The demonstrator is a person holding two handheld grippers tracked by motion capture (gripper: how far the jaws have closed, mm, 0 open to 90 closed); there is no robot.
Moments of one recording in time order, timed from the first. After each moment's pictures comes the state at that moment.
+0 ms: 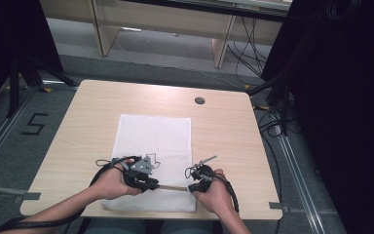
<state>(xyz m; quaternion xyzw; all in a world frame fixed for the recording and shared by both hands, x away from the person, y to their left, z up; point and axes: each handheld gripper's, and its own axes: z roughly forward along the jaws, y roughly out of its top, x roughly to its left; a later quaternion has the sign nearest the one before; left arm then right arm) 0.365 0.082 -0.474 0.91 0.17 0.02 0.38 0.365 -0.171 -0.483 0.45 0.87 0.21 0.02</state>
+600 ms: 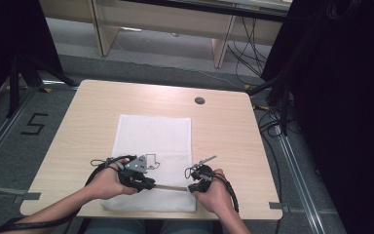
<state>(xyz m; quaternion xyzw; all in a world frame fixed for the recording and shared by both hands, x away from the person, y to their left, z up) 0.364 0.094 -0.475 0.90 0.18 0.01 0.39 0.365 -0.171 -0.483 0.45 0.87 0.21 0.02</state>
